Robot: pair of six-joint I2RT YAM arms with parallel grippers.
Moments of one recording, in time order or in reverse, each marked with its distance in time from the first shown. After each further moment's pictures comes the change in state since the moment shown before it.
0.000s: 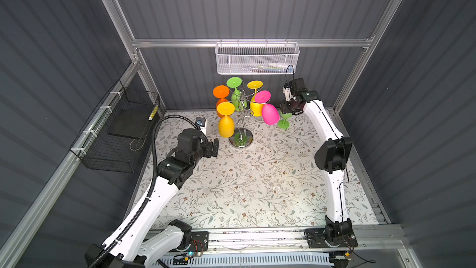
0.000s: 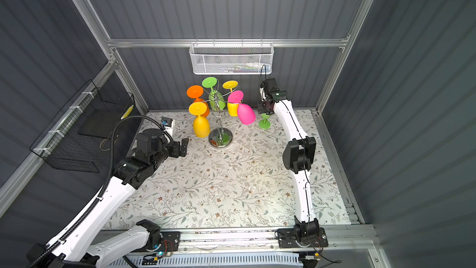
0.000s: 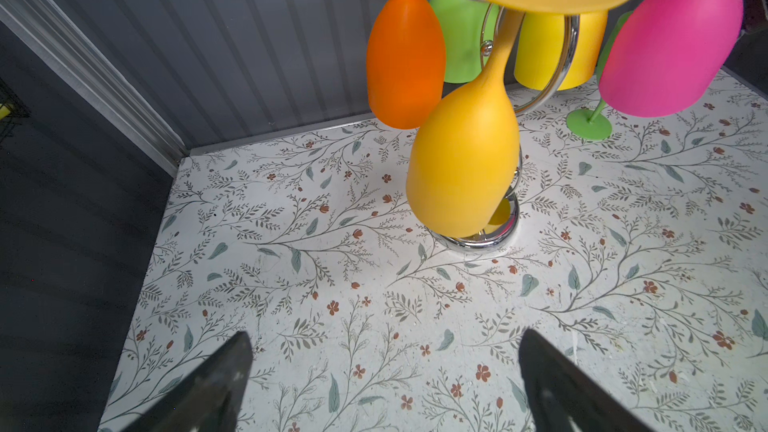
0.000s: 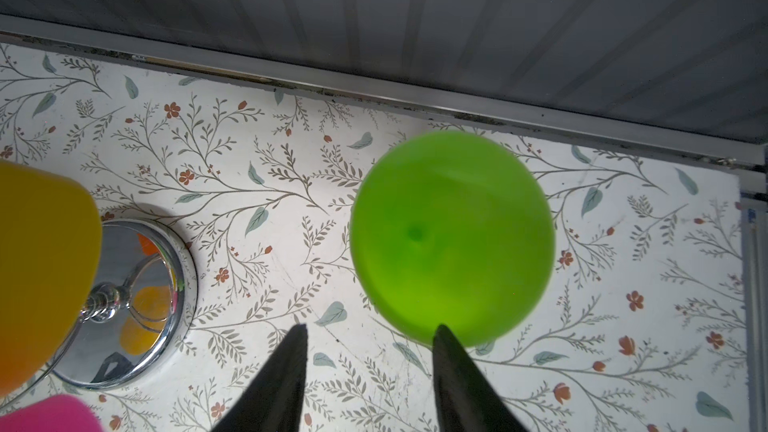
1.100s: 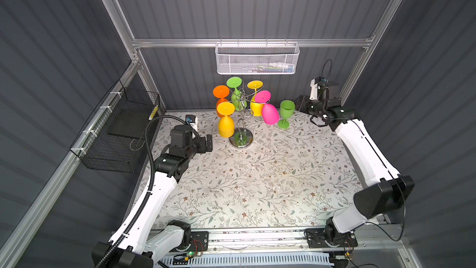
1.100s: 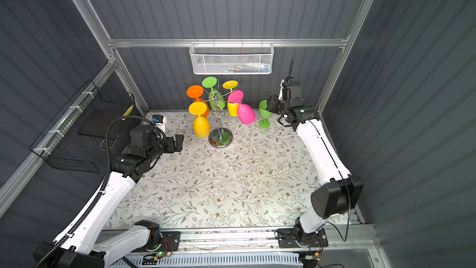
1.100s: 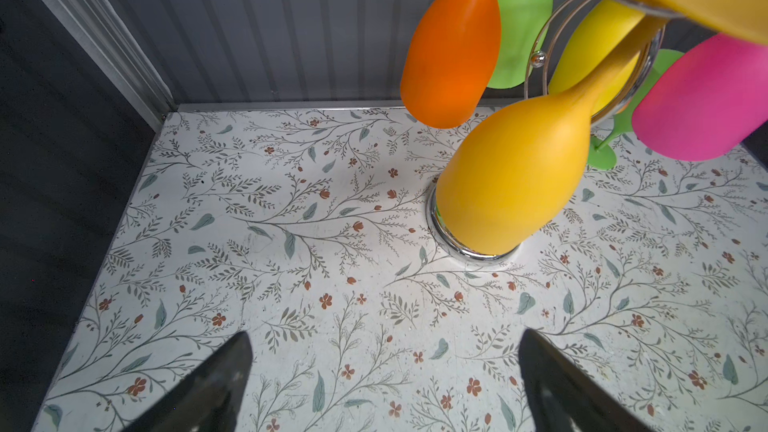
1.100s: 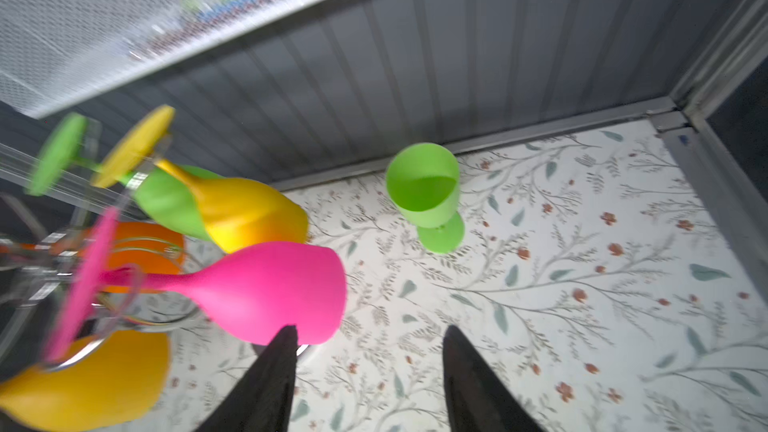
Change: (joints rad) left arm 0.158 0.033 -0.002 0.023 0.147 -0.096; right arm 0.005 -0.809 -0.792 0.402 -0.037 0.421
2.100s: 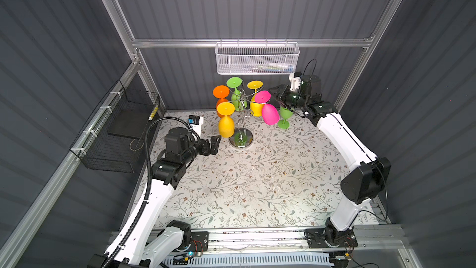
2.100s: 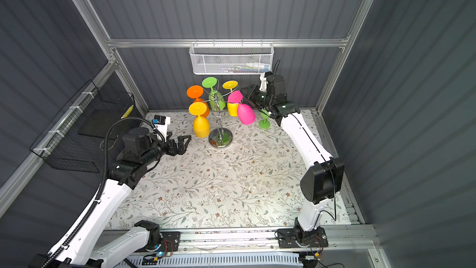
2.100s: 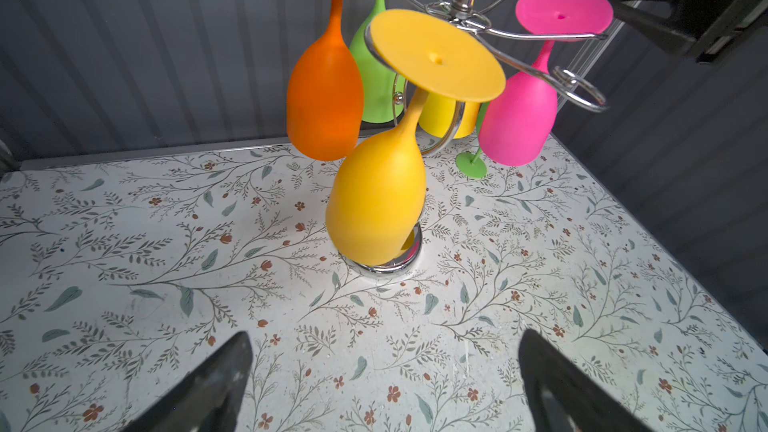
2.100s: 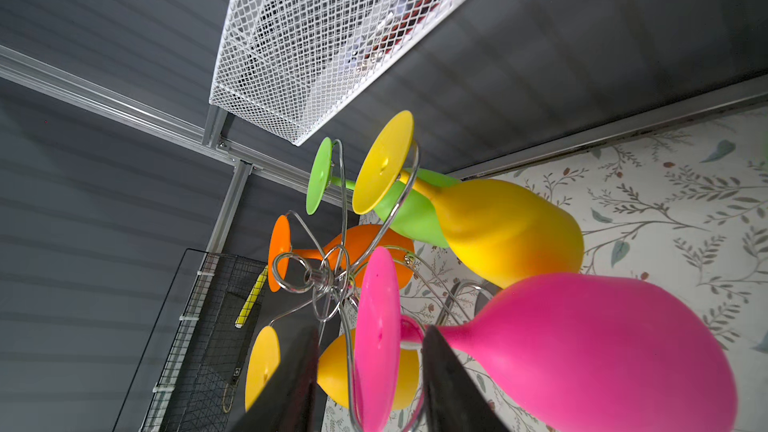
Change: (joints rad) left arm 0.000 -0.066 -0.042 0.099 0.300 0.009; right arm 0.100 0.255 0.158 0.282 -0.356 0.422
